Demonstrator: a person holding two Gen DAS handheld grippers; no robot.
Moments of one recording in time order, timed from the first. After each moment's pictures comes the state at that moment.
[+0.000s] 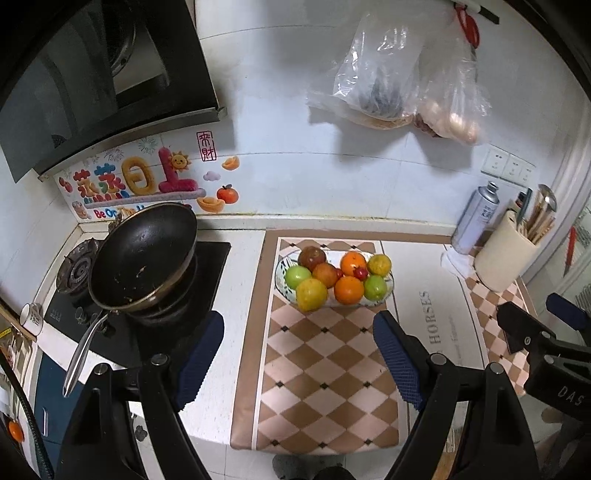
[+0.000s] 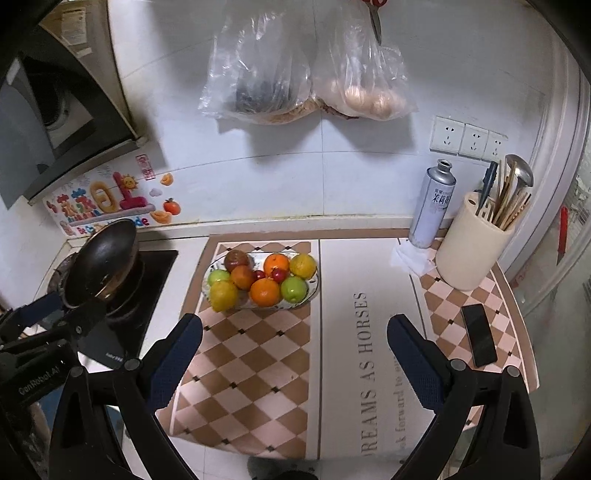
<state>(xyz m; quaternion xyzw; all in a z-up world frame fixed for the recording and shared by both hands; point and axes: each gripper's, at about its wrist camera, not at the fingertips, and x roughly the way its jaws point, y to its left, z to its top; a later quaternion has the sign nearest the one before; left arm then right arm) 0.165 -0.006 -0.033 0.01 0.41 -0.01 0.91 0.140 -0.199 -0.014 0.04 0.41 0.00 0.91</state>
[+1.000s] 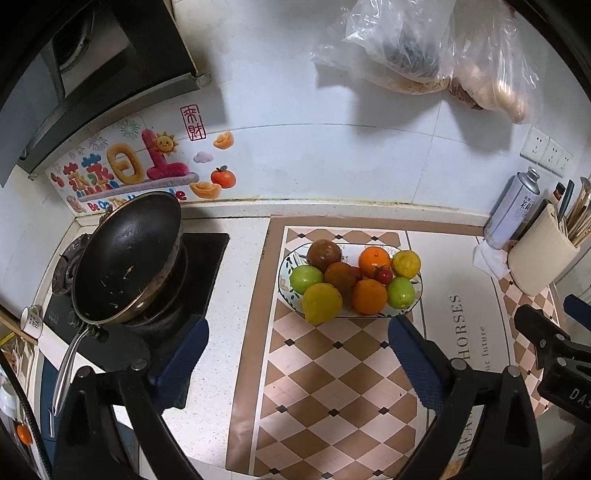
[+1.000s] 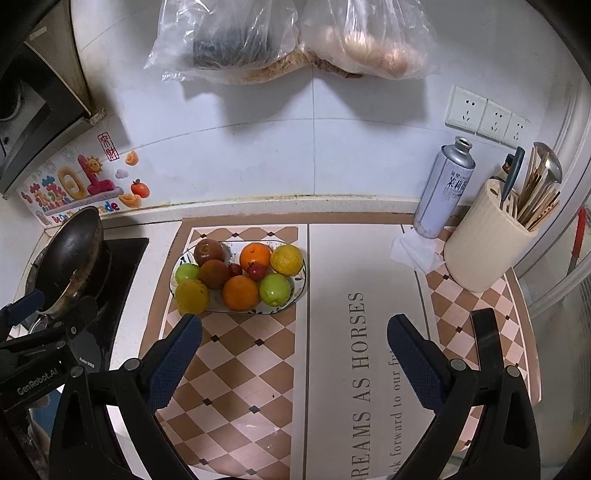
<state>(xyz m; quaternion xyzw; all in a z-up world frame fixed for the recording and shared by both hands) 0.246 -0.024 -0.085 0.02 0.46 0.02 0.89 0.223 -0.214 -0.069 0.03 0.46 -0.01 0.89</state>
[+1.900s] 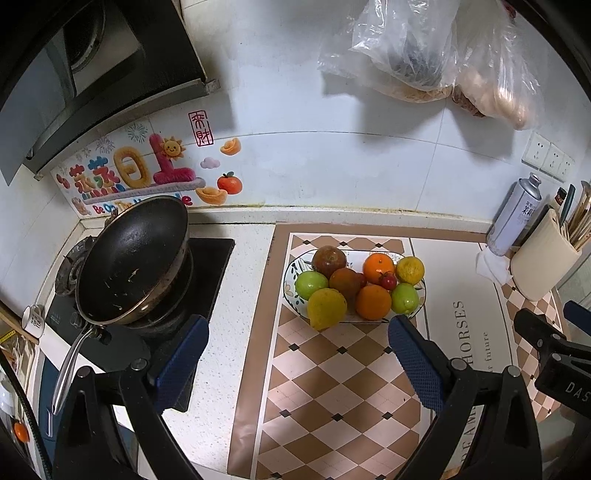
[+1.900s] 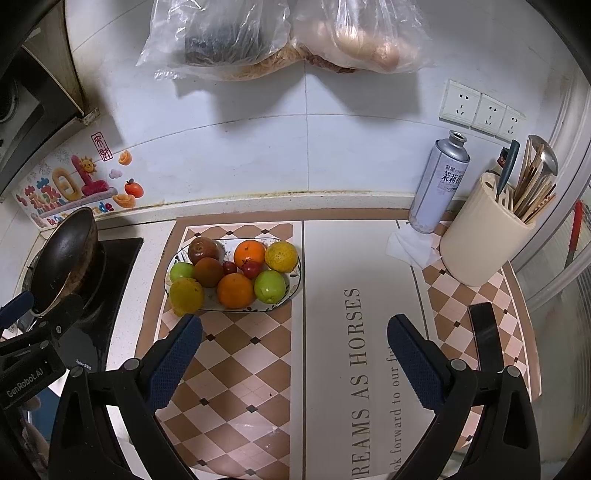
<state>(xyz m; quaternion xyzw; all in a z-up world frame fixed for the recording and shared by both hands) 0.242 -0.018 -0.083 0.02 0.44 0.03 0.90 0.223 -0.219 -0.072 0.03 0.46 -0.02 0.89</state>
